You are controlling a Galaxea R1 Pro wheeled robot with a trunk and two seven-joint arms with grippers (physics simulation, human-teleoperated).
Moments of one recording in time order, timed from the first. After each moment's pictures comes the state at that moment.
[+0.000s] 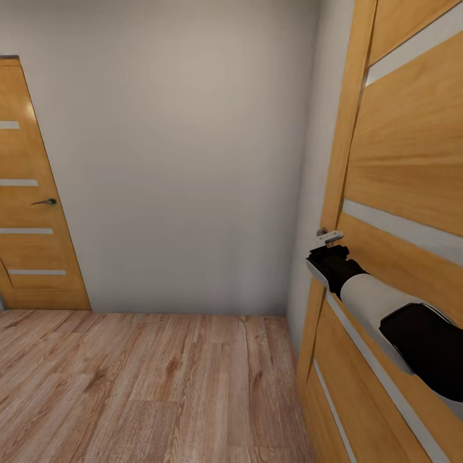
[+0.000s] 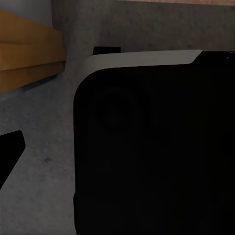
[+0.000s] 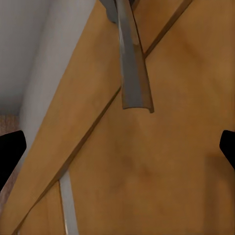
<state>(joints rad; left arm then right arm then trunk) 0.00 0.00 0.01 -0.07 0.01 -0.03 0.00 -1.32 -0.06 0.62 -0.23 -0.29 0.50 -0.45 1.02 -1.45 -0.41</state>
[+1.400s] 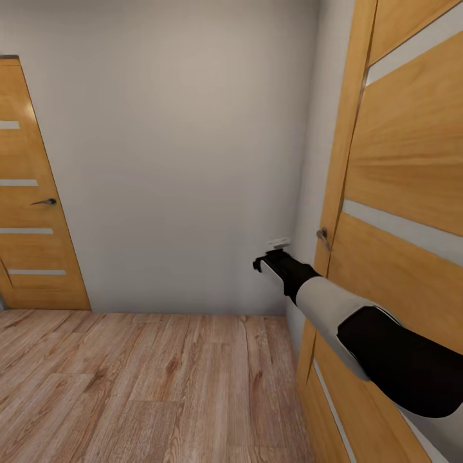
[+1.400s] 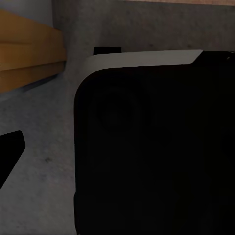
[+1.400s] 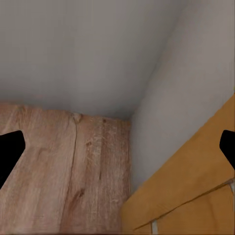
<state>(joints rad) 0.00 0.00 0.01 -0.07 0.01 -0.02 0.00 -1.31 0.17 0.58 -0.23 -0.44 0.46 -0.35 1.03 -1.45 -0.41</state>
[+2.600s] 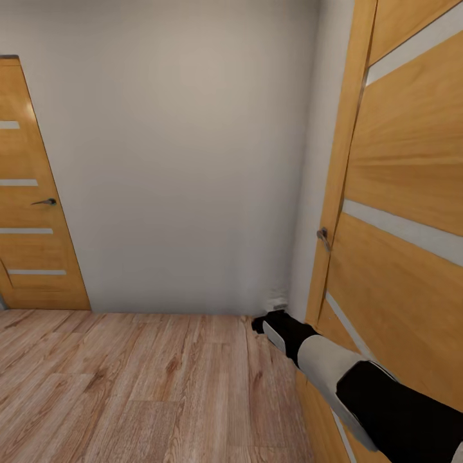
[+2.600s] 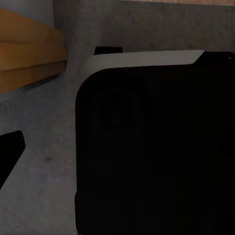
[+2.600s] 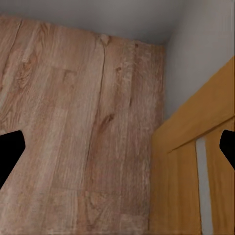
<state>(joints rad) 0.00 0.01 0.01 -0.07 0.01 -0.02 0.00 -1.03 0.17 0.58 -0.17 -0.47 0.37 -0.26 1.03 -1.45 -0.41</state>
